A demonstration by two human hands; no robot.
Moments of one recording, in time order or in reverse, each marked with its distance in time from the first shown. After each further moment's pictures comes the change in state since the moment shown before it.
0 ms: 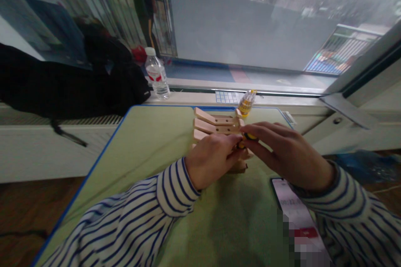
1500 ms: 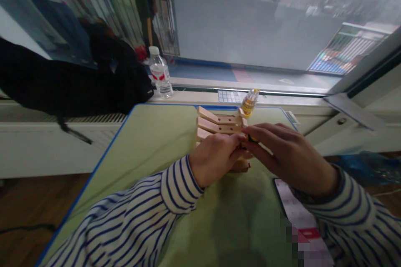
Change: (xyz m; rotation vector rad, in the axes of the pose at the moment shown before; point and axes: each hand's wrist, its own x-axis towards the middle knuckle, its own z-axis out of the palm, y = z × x) left_hand 0.004 0.001 -0.005 -0.029 -0.013 -0.036; right_hand 0.002 -0.003 0.000 -0.092 0.007 -0.031
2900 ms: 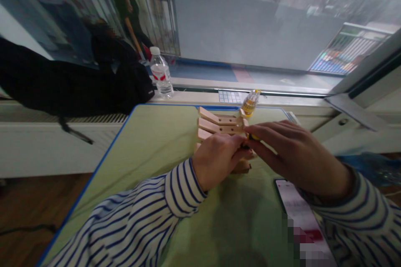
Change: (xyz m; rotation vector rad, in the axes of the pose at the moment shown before) left_hand -0.005 -0.003 0.006 0.017 0.083 -0.011; right_hand 0.004 -0.002 -0.005 -0.071 -0.023 -0.026
